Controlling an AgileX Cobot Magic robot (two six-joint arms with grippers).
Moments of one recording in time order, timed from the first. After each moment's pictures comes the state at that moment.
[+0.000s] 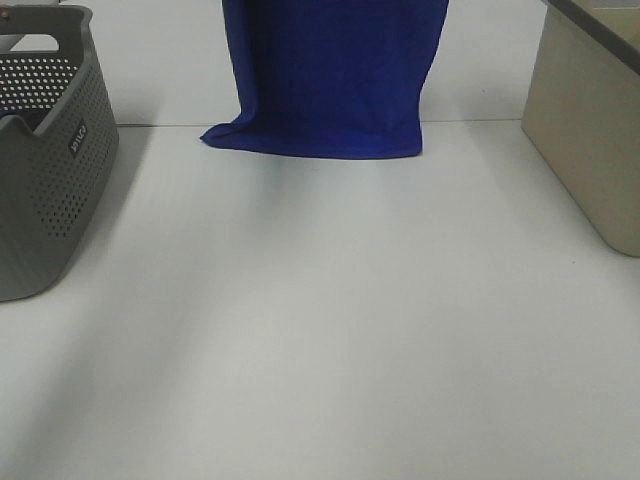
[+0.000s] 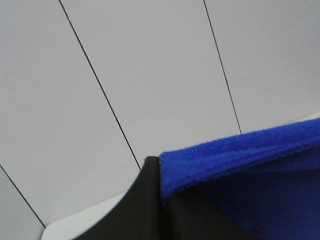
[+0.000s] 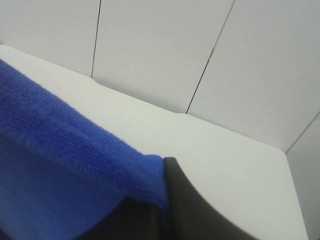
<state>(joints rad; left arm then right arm) -0.40 2.31 -2.70 0.50 0.52 -0.13 0.27 1.99 -2.23 -0.10 0.54 -0.13</state>
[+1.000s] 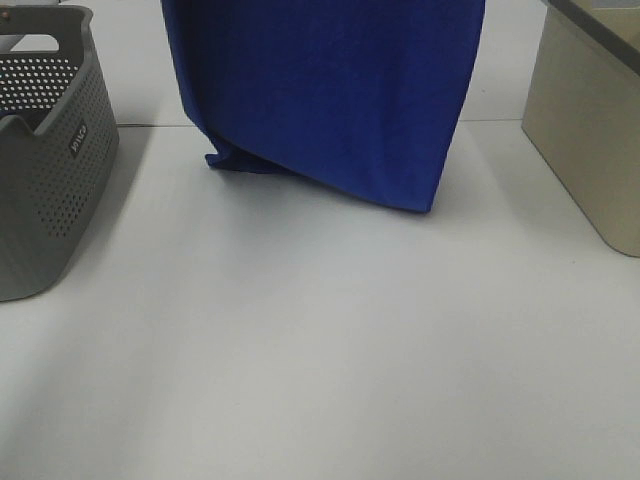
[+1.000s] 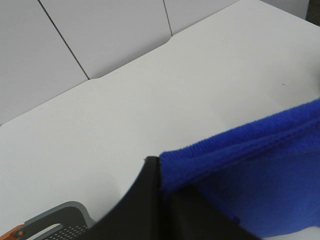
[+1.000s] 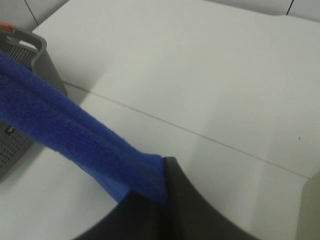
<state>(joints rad) -0.40 2.01 -2.70 0.11 1.21 0.16 0.28 1.78 -2.26 0.22 1.15 -0.13</state>
